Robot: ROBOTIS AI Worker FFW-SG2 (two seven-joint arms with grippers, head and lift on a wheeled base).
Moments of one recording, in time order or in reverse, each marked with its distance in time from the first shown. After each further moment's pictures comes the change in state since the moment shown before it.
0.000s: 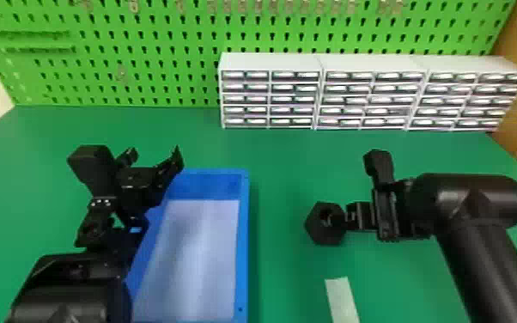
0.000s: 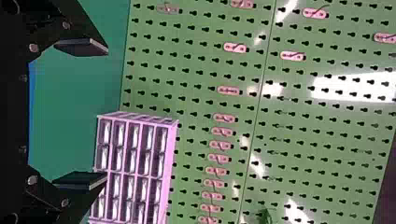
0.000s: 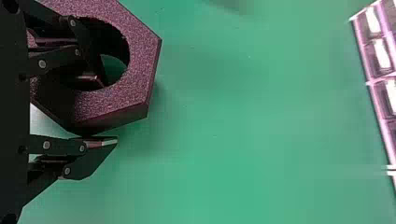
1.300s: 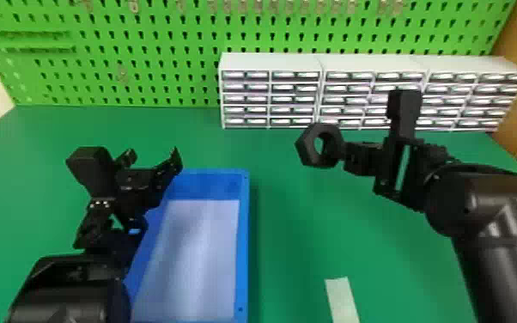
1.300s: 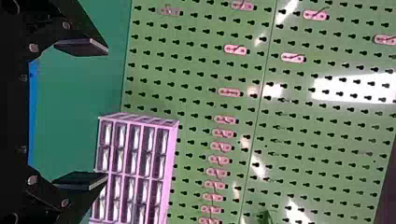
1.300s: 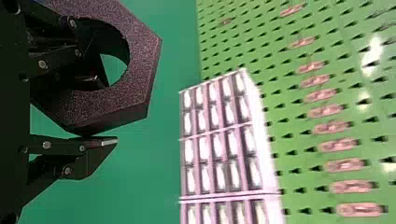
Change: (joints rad) left arm 0.005 0.000 0.004 0.000 0.000 -0.003 0.000; right arm 0.121 0.007 -0.019 -0.343 -0.096 -0.404 0.000
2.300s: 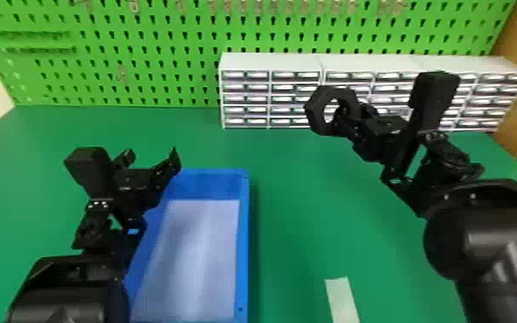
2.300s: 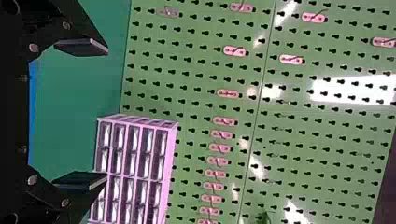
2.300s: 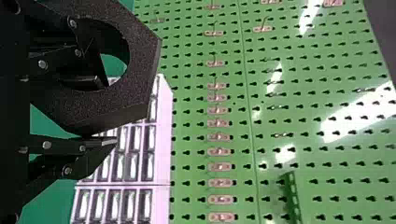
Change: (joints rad) left arm 0.002 0.000 0.005 0.000 0.003 -0.005 0.000; right arm 0.148 0.012 0.027 -0.165 0.146 -0.393 0.000
